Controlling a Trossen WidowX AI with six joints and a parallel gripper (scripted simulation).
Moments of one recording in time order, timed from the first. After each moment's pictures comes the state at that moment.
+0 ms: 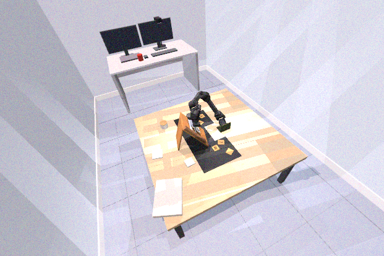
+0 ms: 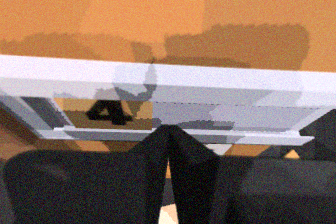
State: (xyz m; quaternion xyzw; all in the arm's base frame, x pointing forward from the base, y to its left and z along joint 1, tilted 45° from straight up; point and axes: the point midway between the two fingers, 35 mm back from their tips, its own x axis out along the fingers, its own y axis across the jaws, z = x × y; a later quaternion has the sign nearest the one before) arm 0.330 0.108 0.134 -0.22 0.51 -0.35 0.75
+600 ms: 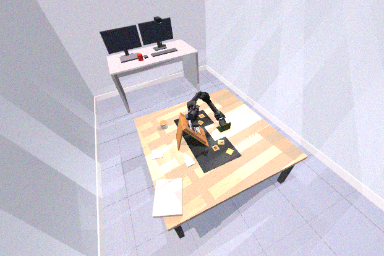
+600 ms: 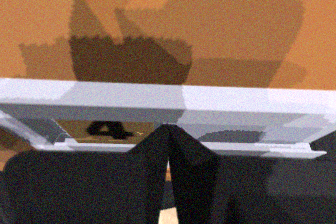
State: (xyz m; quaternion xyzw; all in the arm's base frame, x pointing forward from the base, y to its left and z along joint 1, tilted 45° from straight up) arm 0.340 0.101 0.132 -0.20 0.52 -0.35 0.75
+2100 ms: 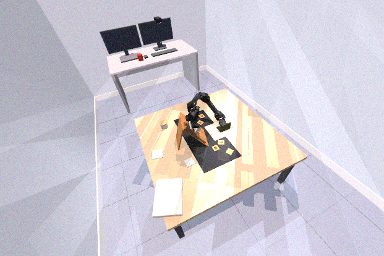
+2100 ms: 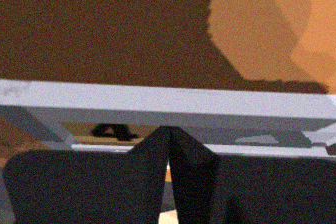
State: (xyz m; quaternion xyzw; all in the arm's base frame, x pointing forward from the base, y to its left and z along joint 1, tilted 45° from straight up) arm 0.345 0.108 0.124 -0.21 0.53 -0.35 0.75
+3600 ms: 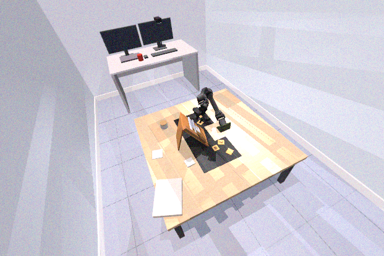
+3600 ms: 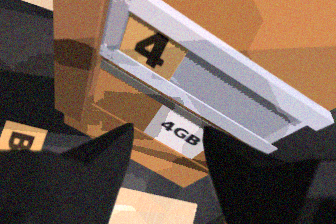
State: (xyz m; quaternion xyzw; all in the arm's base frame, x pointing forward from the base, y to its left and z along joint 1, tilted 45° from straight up) arm 0.283 0.153 0.150 -0.41 0.52 -0.17 0.73
